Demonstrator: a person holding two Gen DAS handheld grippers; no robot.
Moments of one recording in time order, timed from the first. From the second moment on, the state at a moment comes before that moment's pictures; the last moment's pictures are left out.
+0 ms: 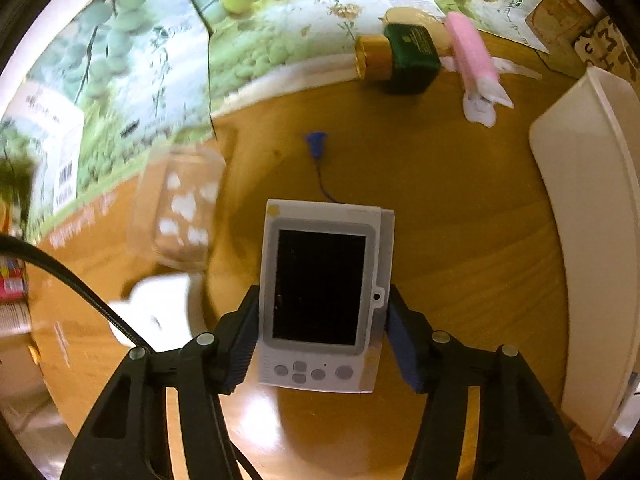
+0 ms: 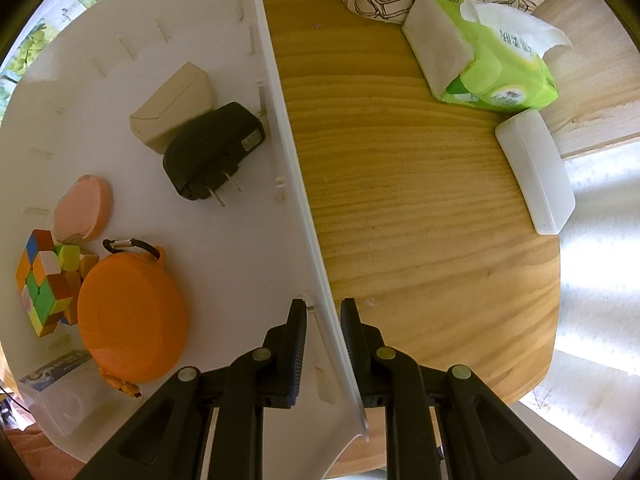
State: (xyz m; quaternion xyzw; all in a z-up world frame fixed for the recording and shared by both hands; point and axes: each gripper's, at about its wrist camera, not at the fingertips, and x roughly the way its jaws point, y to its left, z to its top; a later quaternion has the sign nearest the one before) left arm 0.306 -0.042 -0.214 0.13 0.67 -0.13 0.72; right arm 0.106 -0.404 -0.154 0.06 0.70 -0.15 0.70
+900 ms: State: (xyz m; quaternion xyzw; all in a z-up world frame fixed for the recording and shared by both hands) left arm 0.159 -0.061 -0.136 0.03 0.64 -0.09 0.76; right arm 0.071 -0.407 -0.137 0.03 0.66 -0.05 0.75
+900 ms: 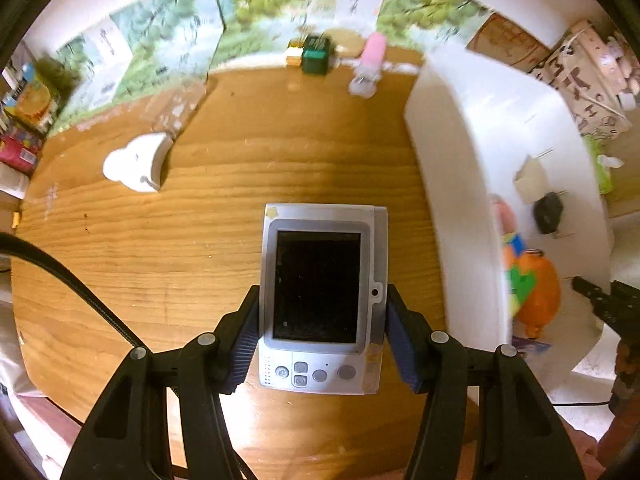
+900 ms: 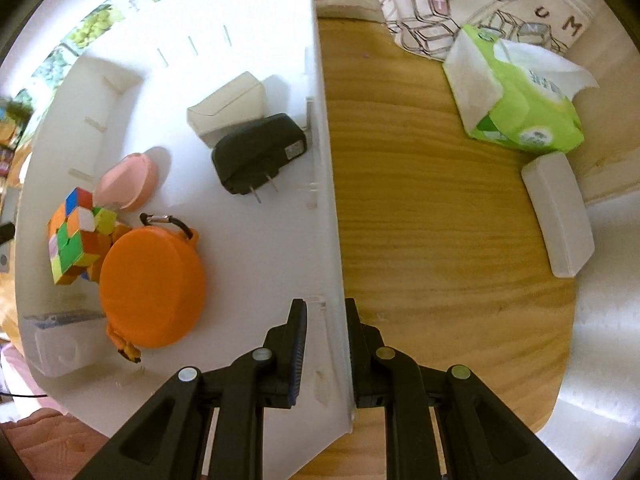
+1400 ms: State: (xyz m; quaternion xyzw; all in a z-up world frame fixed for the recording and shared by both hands) left arm 0.184 -0.175 -0.076 0.05 0.59 -0.13 0.80; right arm 0.060 -0.417 -0.135 0.01 0.65 0.01 0.76
